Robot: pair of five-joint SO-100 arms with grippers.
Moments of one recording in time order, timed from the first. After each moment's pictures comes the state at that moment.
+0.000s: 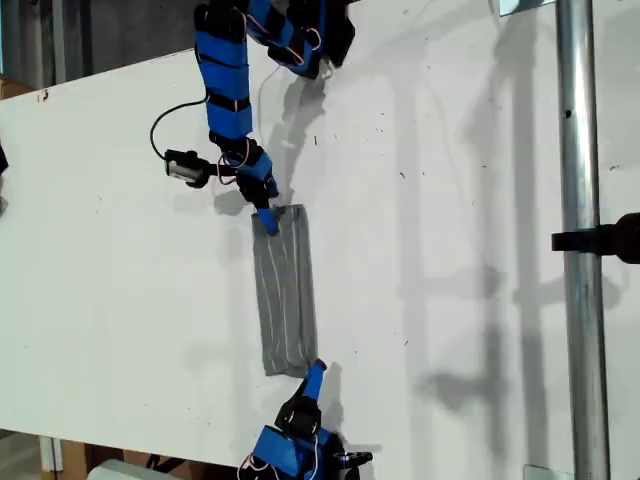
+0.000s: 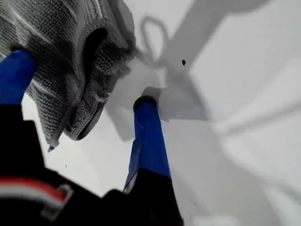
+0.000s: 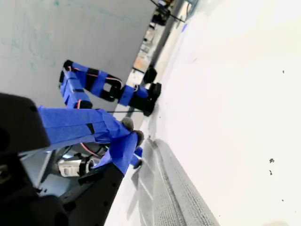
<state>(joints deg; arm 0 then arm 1) 9.2 199.0 167.8 58.4 -56.3 23.3 88.2 123.0 32.0 62.8</state>
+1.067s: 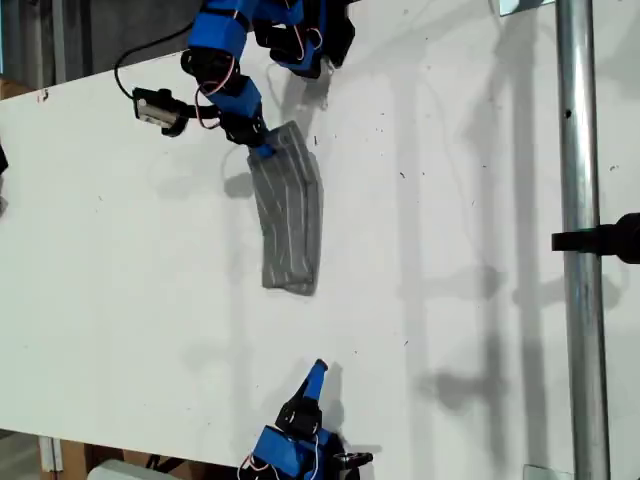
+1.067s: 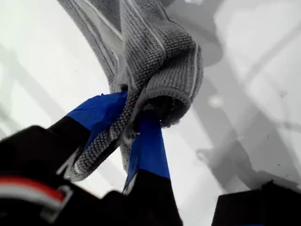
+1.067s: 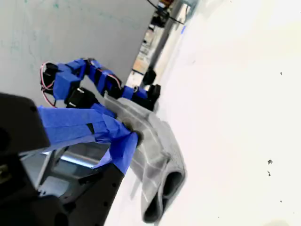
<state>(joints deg) 9.8 199.0 167.8 58.4 -56.3 18.4 137.3 123.6 83.1 65.9</state>
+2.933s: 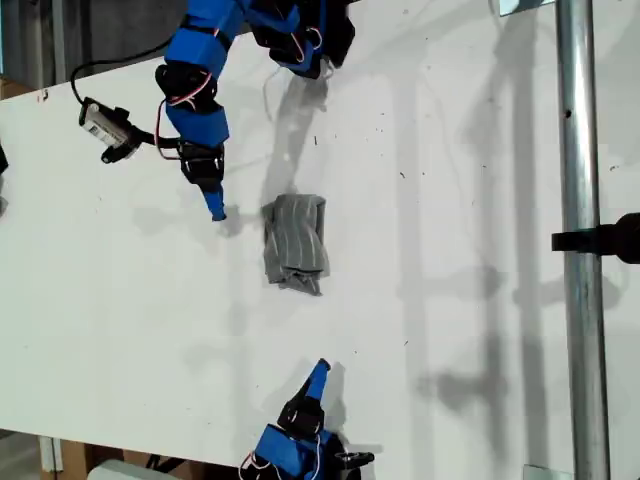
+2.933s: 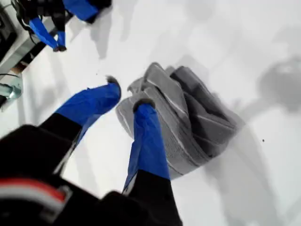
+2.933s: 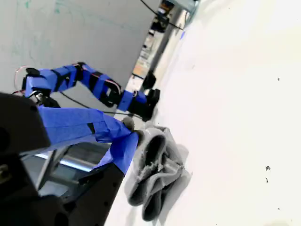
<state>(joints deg) 10.1 199.0 168.8 57.0 -56.5 19.7 123.9 107.3 54.6 58.1</state>
